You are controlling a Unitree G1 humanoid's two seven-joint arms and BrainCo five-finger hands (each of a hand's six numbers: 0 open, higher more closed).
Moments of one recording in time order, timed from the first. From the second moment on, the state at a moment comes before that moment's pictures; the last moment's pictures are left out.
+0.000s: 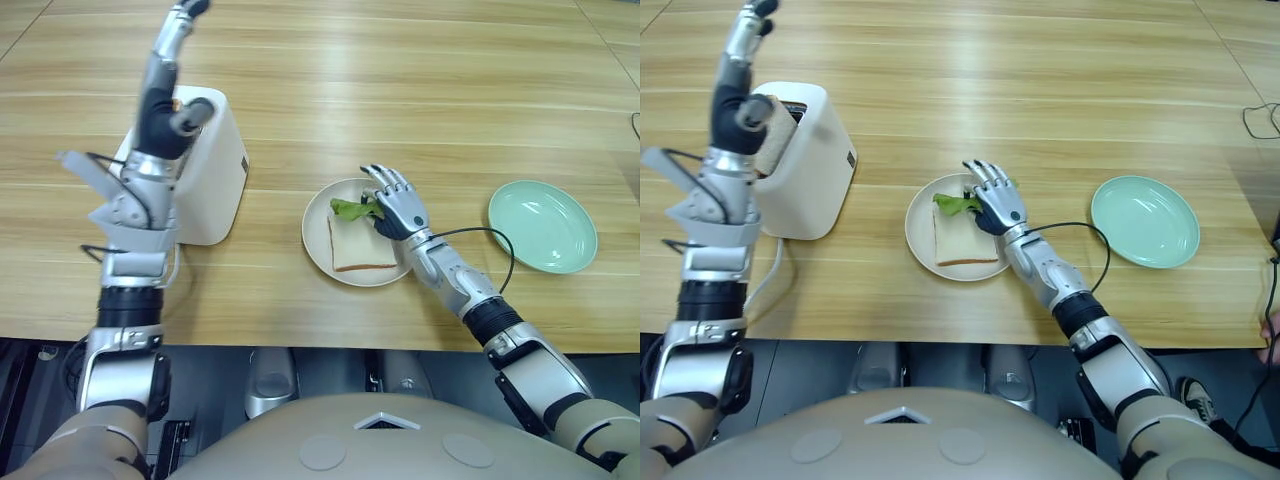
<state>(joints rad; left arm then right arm) -0.26 0.53 0.15 0.04 0.10 -0.52 -0.03 -0.33 -0.33 0.55 0.55 -0.95 -0.27 -0.52</state>
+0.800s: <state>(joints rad) -0.09 0.87 0.23 0.34 0.49 -0.47 -0.03 -0.20 -0.40 0.54 0.36 -0.96 -0.26 -0.54</state>
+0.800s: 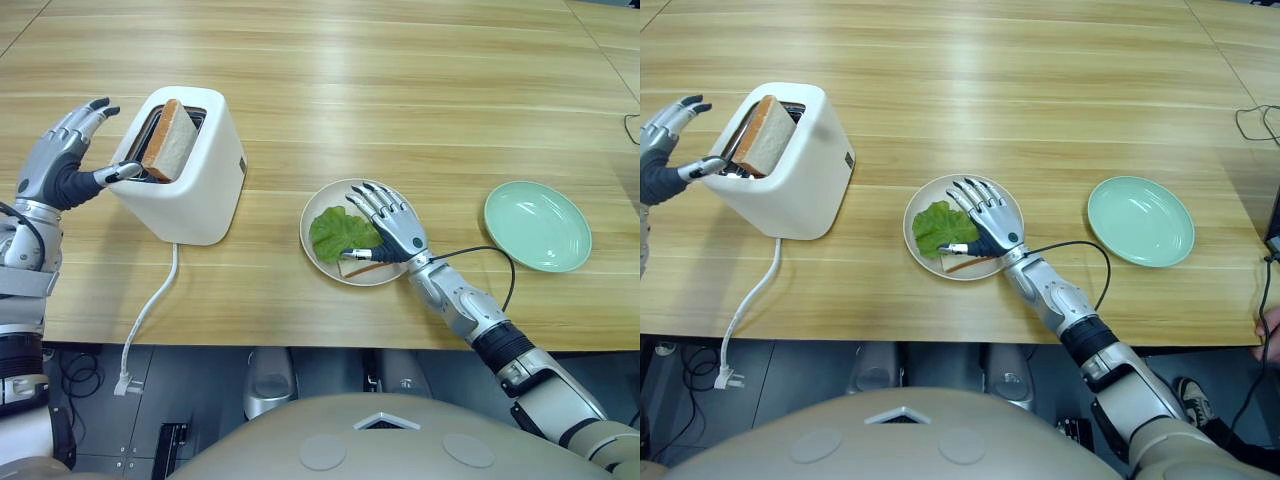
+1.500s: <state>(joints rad) -0.18 0.87 0.10 0.36 0.50 -0.44 0.00 -0.18 -0.38 0.54 0.27 -0.99 -0.33 -0.61</state>
